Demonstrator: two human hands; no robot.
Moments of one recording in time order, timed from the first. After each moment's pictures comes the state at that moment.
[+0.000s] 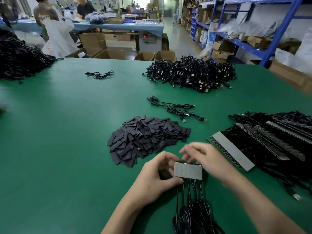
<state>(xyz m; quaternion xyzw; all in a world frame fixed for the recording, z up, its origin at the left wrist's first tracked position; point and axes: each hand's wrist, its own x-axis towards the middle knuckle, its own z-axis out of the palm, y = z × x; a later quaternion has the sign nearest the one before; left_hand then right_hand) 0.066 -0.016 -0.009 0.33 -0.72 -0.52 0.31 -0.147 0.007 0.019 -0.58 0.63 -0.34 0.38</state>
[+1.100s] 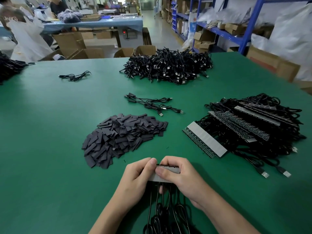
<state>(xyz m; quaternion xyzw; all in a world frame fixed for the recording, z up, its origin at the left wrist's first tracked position) 0.041 0.007 -0.006 0.31 -0.71 -0.54 0.33 -0.124 0.063 -0.005 -0.46 0.50 -0.49 0.55</state>
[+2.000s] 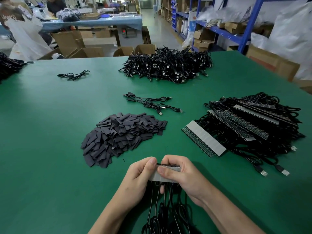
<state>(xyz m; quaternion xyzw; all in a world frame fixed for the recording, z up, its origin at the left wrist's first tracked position) 0.038 0.014 -0.001 0.29 -0.67 -0.61 0.31 -0.131 0.064 0.000 -0.46 0.46 -0.49 0.59</state>
